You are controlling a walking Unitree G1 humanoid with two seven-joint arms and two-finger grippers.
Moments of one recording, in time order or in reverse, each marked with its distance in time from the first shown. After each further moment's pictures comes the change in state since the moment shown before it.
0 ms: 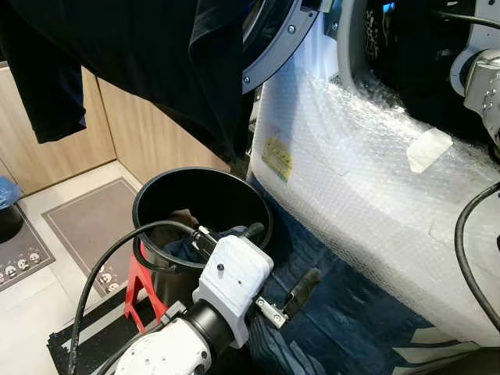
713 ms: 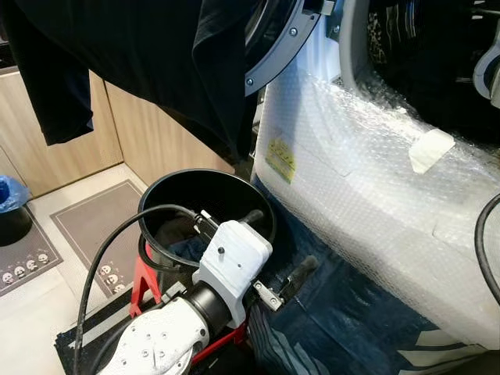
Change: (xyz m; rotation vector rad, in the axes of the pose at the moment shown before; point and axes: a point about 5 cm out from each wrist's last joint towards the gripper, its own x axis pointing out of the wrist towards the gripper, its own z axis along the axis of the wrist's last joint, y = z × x) left arm 0.012 0.011 0.002 0.054 -0.025 -0.049; right arm -0.002 -0.031 -0.001 0.031 0.041 0.017
